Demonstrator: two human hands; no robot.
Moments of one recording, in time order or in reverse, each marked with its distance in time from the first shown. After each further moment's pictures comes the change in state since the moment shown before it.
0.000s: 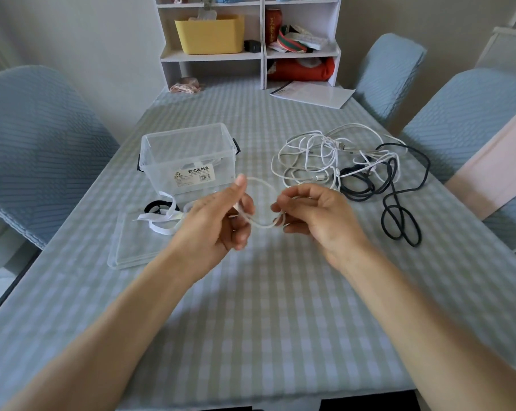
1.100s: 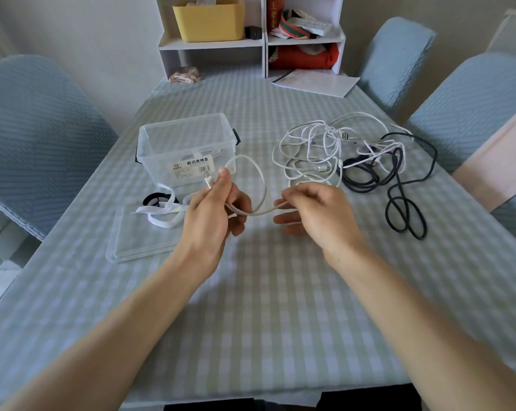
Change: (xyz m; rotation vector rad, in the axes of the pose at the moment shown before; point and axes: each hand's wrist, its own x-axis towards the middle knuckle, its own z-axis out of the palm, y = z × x) left_hand 0.008 -0.014 0.007 0.082 0.280 0.109; right_hand 0.005 0.008 0.008 -0.140 0.170 0.099
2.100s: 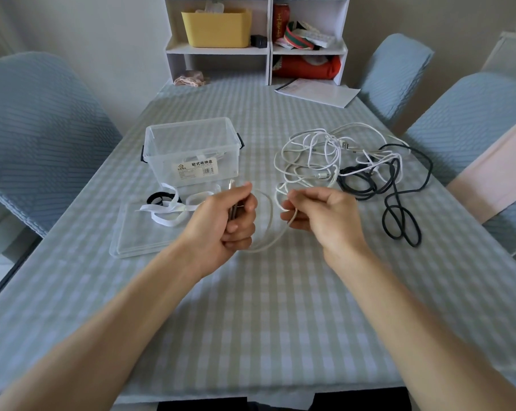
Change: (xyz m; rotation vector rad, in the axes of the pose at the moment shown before) left_hand -0.002 0.011 -0.007 -0.140 -0.329 -0.342; right_hand 0.000 0.001 -0.005 0.129 0.041 -0.067
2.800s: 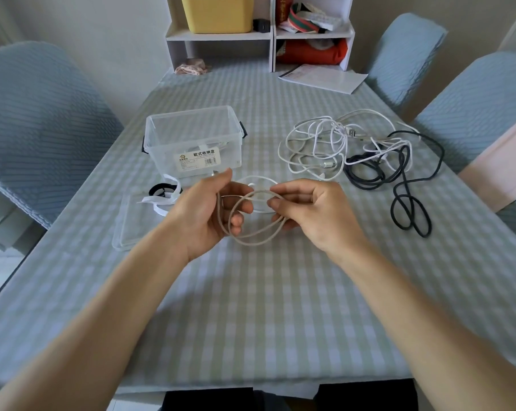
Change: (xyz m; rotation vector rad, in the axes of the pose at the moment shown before) left_hand 0.004 0.012 -0.011 0.032 0.205 -0.074; right_hand -0.007 0.003 0.006 -0.243 -0.218 -0.122
